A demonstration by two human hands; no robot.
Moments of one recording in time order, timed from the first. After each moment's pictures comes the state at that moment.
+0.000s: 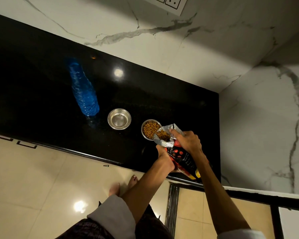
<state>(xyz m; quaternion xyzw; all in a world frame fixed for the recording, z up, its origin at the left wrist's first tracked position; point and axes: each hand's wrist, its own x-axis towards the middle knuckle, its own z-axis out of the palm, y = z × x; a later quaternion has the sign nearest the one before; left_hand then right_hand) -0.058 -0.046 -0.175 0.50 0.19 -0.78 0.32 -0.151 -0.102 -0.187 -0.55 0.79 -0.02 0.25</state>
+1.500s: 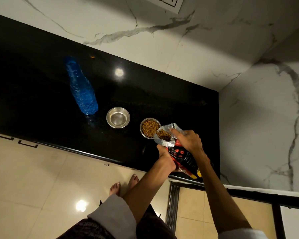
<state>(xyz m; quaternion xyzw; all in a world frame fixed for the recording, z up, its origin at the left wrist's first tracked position) -0.067 -0.042 -0.169 0.49 0.20 -0.78 0.34 -0.161 -0.100 -0.189 -0.55 0.80 -0.04 0.25</state>
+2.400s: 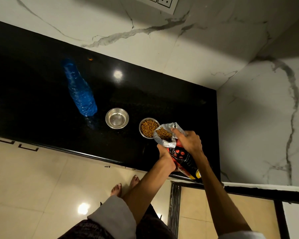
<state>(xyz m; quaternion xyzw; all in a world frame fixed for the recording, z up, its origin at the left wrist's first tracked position) -0.073 -0.038 -0.171 0.47 0.18 -0.78 0.38 -0.167 -0.087 -0.191 -0.54 0.80 -0.09 0.25</state>
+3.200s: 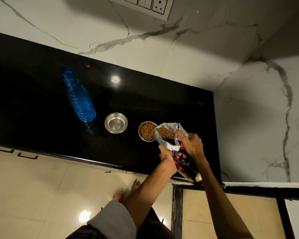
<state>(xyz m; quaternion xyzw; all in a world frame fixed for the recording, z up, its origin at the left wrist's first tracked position) -0.082 -0.038 -0.182 0.49 0.17 -0.76 0.40 -0.167 -0.071 -0.162 -0.53 0.77 -0.17 0.31</state>
